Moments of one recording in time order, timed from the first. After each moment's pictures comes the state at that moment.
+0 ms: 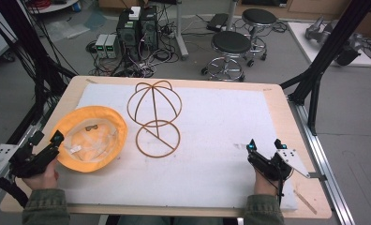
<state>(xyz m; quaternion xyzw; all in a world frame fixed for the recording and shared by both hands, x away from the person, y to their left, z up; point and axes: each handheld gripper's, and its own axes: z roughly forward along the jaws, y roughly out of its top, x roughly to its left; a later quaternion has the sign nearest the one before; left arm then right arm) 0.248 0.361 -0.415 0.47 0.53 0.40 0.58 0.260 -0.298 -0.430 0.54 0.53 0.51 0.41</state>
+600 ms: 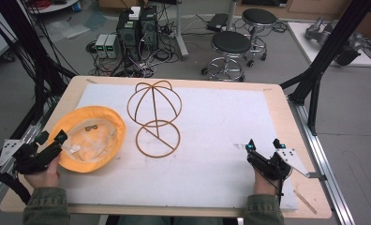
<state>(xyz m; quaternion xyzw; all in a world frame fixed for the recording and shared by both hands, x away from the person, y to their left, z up) 0.259 0.362 -0.417 0.49 0.57 0.36 0.55 0.262 -0.297 -0.430 0.54 0.53 0.51 0.40</state>
